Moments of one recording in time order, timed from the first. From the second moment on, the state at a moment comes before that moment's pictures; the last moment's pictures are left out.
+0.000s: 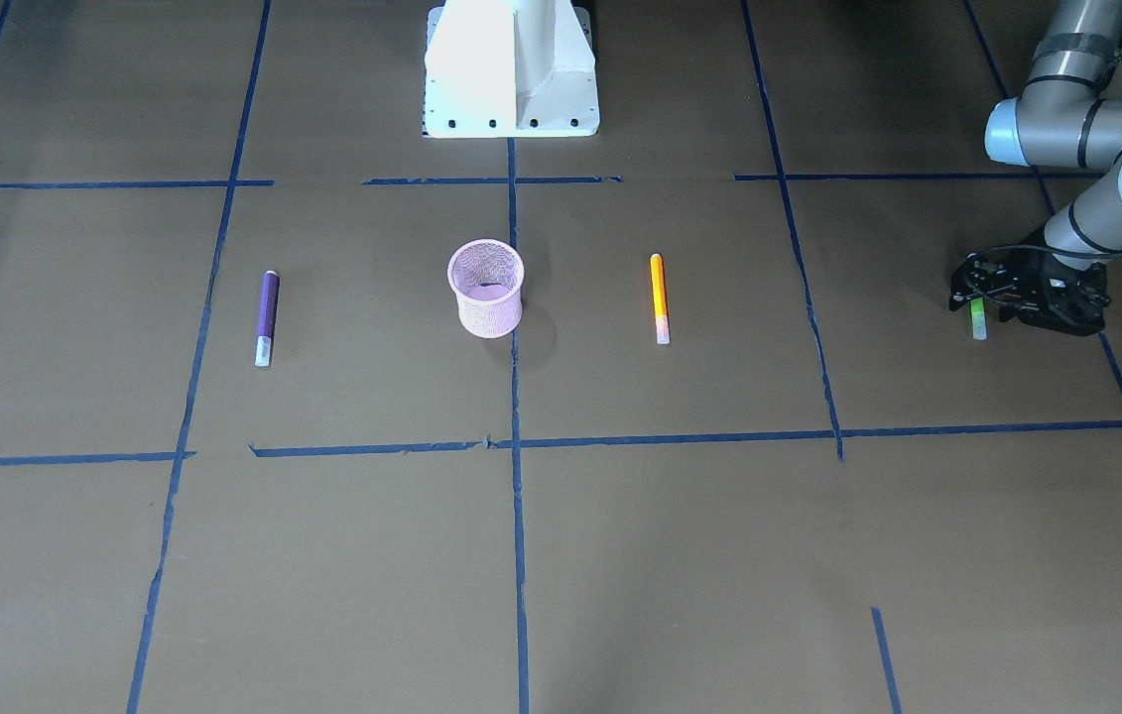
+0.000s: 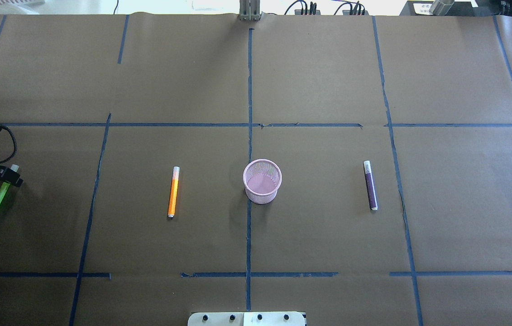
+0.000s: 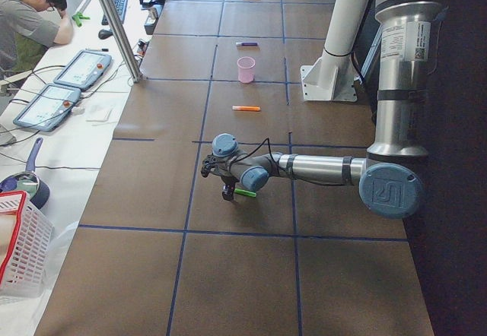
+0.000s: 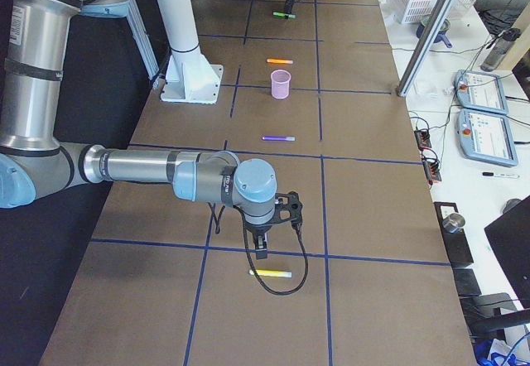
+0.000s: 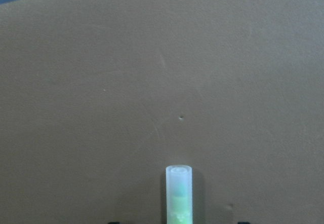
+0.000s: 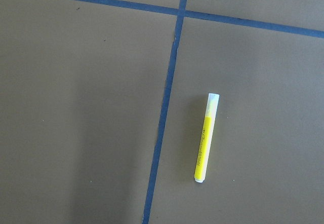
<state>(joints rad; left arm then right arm) -0.97 -1.54 -1.52 -2.16 -2.25 -0.51 1.64 -1.82 1.84 -1.64 2.37 -0.25</state>
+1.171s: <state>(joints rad) -0.97 -1.53 -1.60 -2.17 -2.16 -0.52 1.64 -1.82 1.84 -1.64 2.37 -0.24</state>
